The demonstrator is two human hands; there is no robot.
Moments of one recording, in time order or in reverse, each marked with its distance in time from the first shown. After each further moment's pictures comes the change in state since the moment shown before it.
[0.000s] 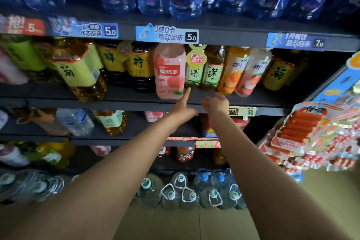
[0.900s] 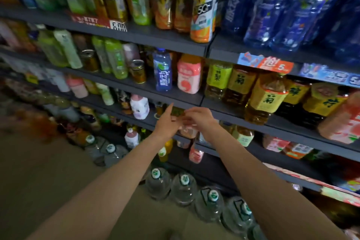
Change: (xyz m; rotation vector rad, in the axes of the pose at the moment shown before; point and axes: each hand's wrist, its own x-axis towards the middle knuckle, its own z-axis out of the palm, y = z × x) left_hand -0.191 -0.193 -0.459 -0.105 0.529 -0.102; right_hand -0.290 0.112 0.426 -0.394 -0.742 0.048
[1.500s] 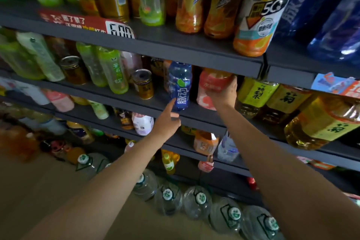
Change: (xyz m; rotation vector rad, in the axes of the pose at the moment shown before) left_hand 0.154 -0.009 -0.089 0.058 -0.147 0.033; right_hand 0.181 -0.062 0.040 -0.384 0.645 -0.343
